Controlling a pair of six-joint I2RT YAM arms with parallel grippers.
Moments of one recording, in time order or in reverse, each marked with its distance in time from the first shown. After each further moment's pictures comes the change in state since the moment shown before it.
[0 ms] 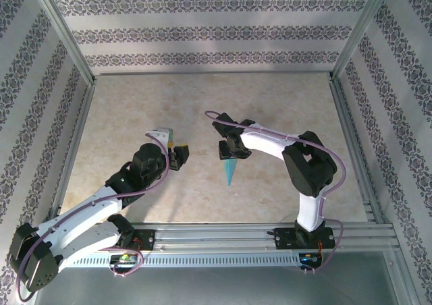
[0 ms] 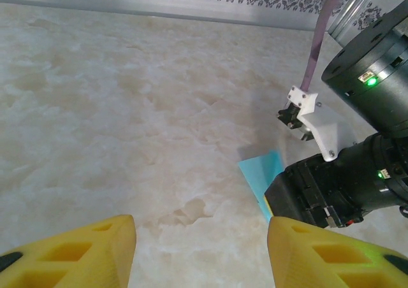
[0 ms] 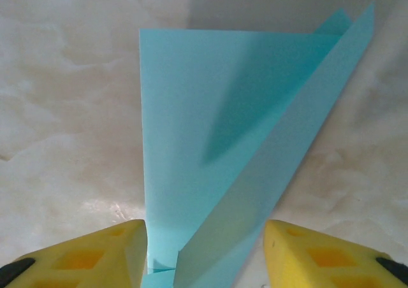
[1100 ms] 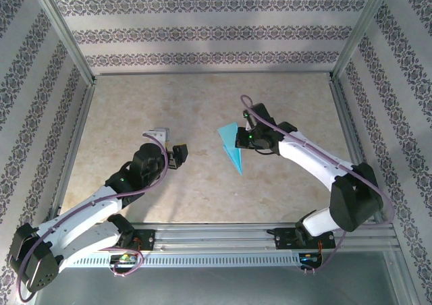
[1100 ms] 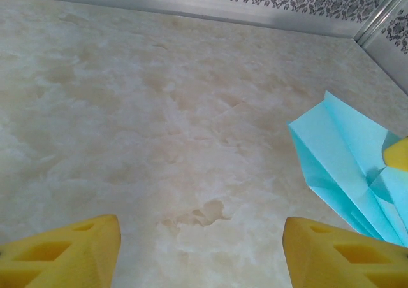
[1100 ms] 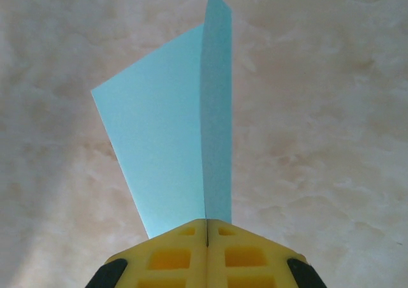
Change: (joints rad) left arm 0.013 0.000 0.001 -0.024 -0.056 -0.044; right arm -0.152 -0.439 -0.226 0.193 -0.221 0.023
